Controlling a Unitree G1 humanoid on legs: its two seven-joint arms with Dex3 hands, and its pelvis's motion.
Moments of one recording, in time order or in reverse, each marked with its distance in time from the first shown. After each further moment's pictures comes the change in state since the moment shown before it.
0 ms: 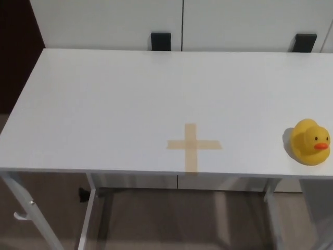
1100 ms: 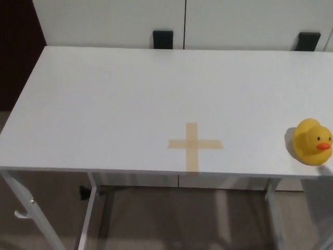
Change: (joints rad) left_arm 0.000 -0.003 0.004 0.006 -0.001 -0.012 0.007; right_arm -0.623 -0.046 -0.061 -0.487 0.140 0.247 -0.048
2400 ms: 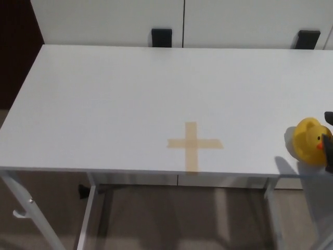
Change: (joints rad) left_arm -0.008 -0.004 -0.024 0.012 0.006 -0.003 0.000; right_arm -0.182 0.247 0.348 0.326 -0.164 -0.109 -0.030
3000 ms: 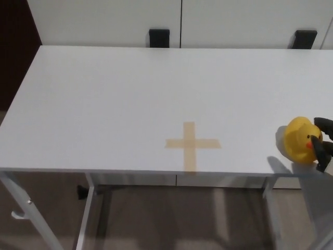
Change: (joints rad) left_arm 0.003 -0.003 -0.020 0.001 0.003 0.000 0.000; right_arm -0.016 0.030 0.060 0.044 -0.070 -0.035 -0.066
